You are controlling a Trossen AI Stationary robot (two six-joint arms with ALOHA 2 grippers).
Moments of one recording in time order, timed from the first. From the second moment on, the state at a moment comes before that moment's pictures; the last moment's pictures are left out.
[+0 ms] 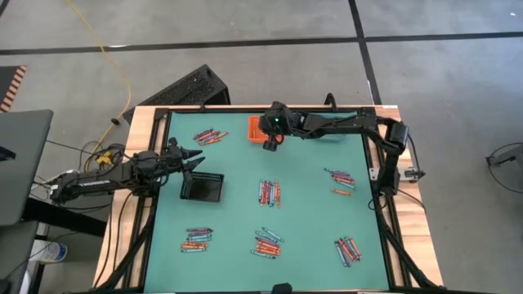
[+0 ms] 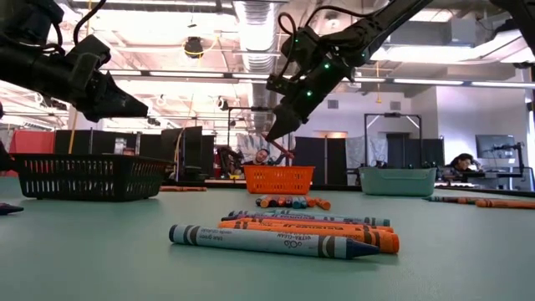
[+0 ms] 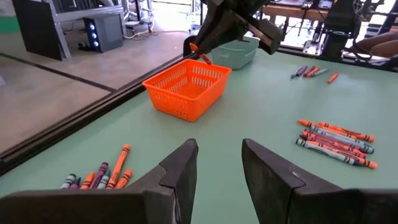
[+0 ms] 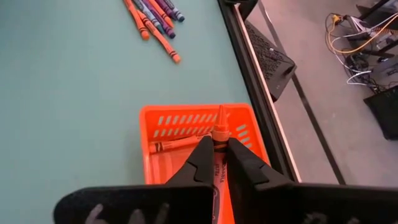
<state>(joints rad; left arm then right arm) 0.19 0.14 0.08 -0.06 -0.30 -0.09 -0.38 1.87 1.30 -0.08 0.16 -0.38</state>
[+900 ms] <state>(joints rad) 0.19 0.14 0.08 -0.10 -0.29 -0.12 -0.17 1.49 1.12 -0.81 0.08 0.31</state>
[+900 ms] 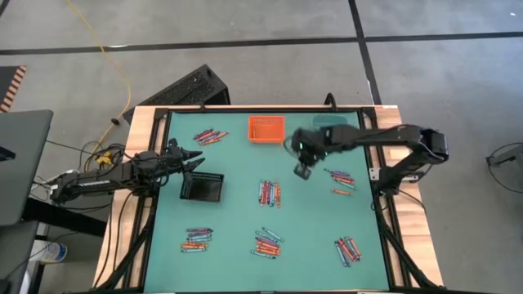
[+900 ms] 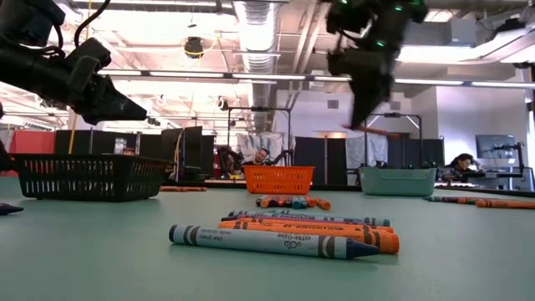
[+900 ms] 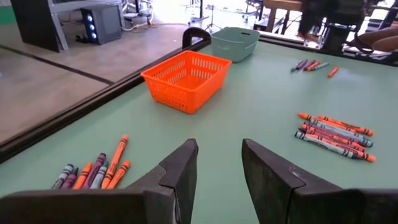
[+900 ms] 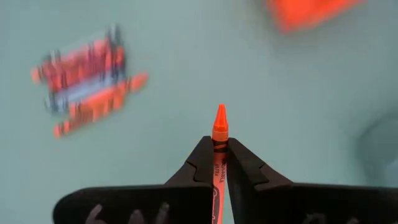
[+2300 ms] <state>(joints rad) 0.19 0.14 0.08 -0.12 -0.30 -0.17 -0.05 1.49 0.83 -0.80 0.13 0.43</state>
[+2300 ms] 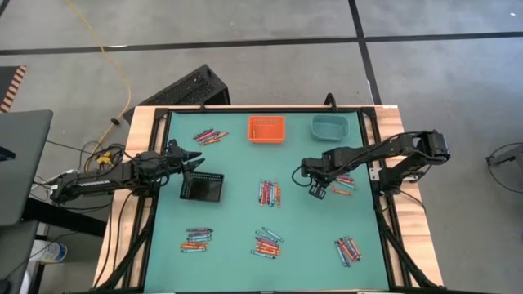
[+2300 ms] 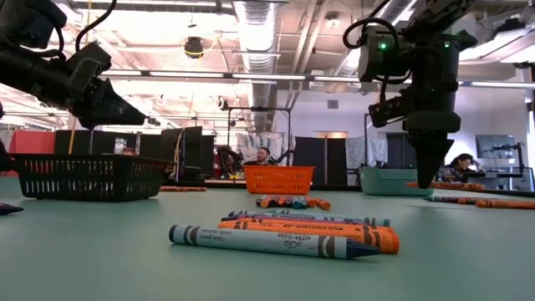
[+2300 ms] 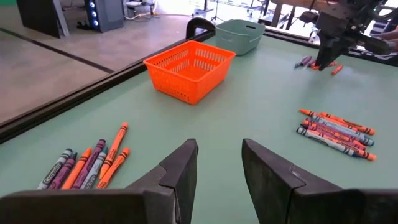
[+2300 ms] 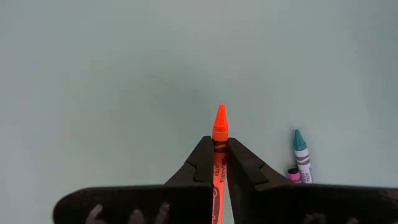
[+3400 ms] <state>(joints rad) 0.19 0.14 0.08 -0.09 -0.33 -0.17 -0.24 1.49 0.98 -0.58 0.13 0.34</state>
